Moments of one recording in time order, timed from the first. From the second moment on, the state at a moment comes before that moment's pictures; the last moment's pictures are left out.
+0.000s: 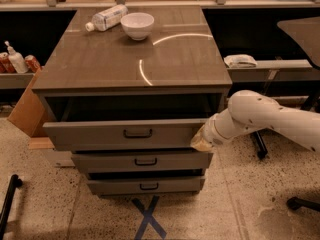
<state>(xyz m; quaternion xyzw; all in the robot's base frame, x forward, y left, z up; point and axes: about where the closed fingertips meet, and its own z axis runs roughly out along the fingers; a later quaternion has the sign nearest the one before) 0.570 -0.138 0.610 -0.58 0.77 0.11 0.23</state>
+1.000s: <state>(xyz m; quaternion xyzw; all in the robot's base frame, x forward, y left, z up) 0.613 -0.145 0.626 -0.55 0.78 0.09 0.27</state>
